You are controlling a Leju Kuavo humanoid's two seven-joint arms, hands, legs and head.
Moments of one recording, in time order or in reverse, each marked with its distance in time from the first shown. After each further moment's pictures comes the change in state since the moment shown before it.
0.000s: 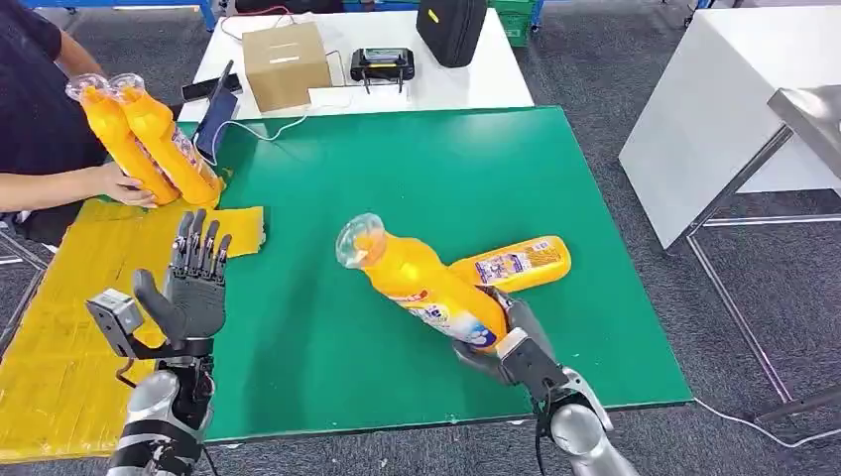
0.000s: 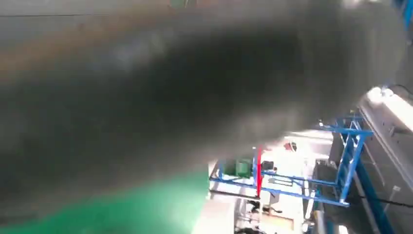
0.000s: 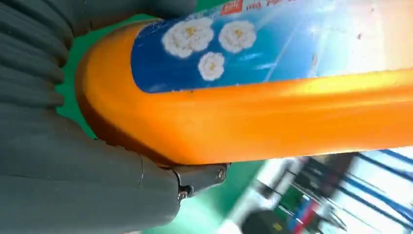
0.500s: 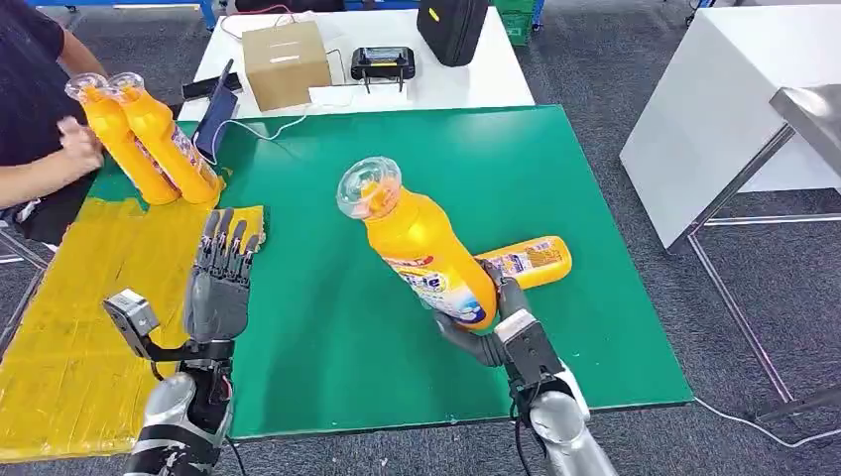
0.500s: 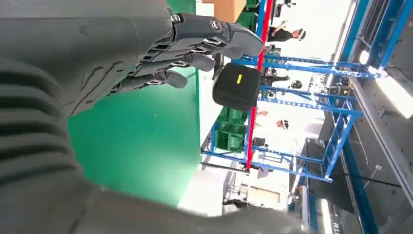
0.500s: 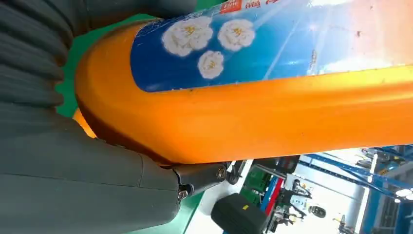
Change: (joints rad) left arm 0.018 -0.025 -0.071 -0.036 0.051 -0.024 0.030; right arm -0.024 0.109 -0.011 -0.027 -0.049 -0.029 -0.026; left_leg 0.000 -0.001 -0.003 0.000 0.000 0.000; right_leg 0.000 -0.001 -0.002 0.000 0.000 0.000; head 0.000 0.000
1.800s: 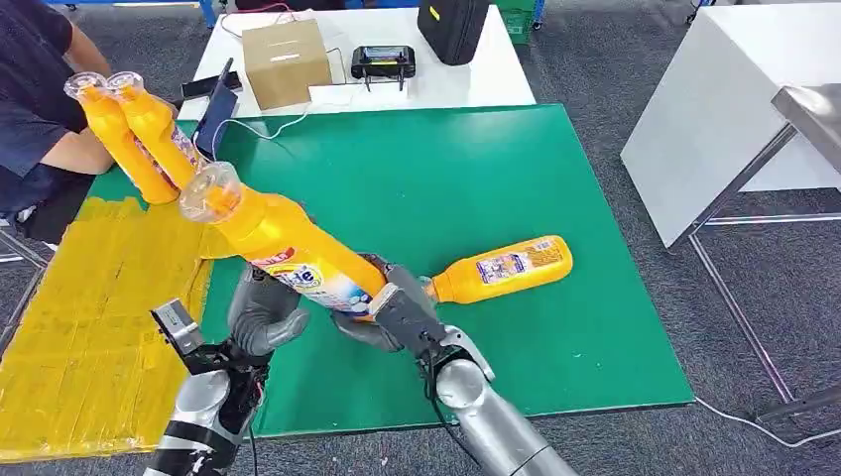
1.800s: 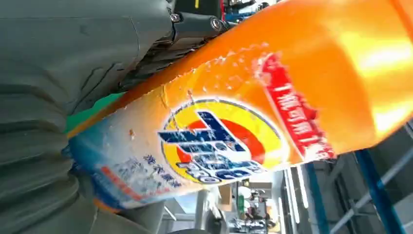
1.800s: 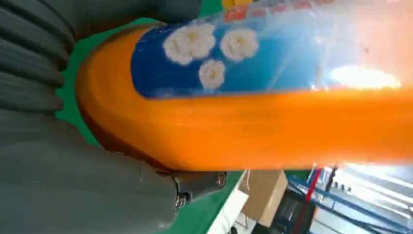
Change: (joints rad) left arm -0.004 0.009 -0.218 -0.082 -0.119 -0.091 -0.076; right arm -0.259 0.186 0.251 0.391 0.086 0.017 0.070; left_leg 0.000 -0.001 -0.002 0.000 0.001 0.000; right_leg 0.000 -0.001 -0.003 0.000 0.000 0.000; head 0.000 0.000
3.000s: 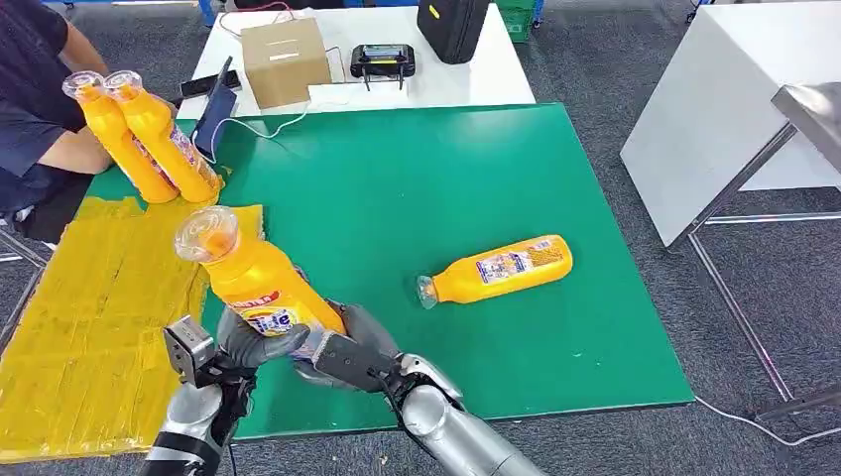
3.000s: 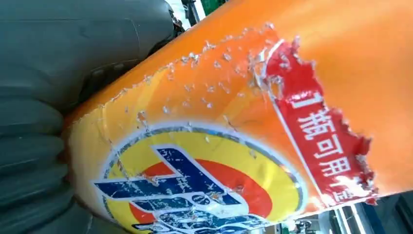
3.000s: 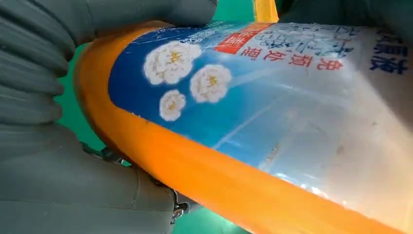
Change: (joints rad) left arm 0.034 0.038 0.024 0.026 -0.133 0.096 -0.046; right arm -0.024 0.048 0.163 0.193 0.036 -0.003 0.003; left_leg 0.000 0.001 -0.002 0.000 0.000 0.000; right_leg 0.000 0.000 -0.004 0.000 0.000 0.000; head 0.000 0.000
